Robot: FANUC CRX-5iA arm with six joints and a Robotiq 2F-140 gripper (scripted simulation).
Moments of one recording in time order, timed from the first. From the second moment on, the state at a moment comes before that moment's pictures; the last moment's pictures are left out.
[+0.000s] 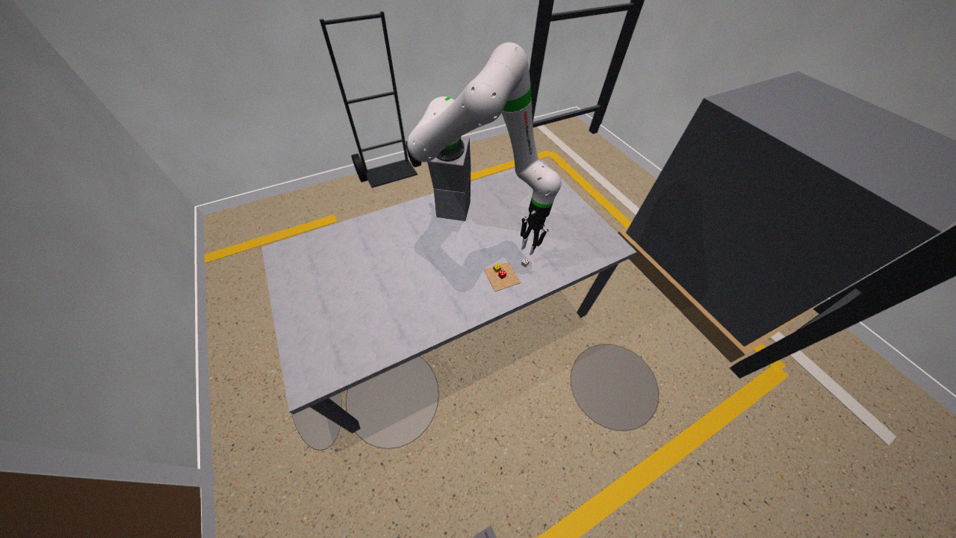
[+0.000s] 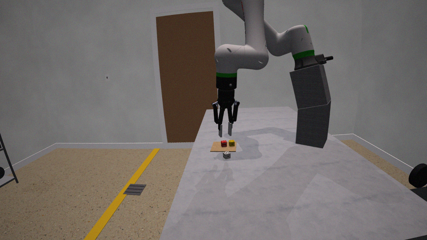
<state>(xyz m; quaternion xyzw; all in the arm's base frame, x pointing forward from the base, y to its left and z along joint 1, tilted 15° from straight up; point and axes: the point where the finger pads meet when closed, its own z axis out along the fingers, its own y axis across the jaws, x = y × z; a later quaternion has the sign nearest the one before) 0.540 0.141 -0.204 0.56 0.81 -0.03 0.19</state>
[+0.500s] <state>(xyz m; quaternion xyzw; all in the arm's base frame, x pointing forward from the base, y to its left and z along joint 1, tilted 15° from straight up) 0.538 0.134 -0.202 0.57 0.81 0.00 0.13</state>
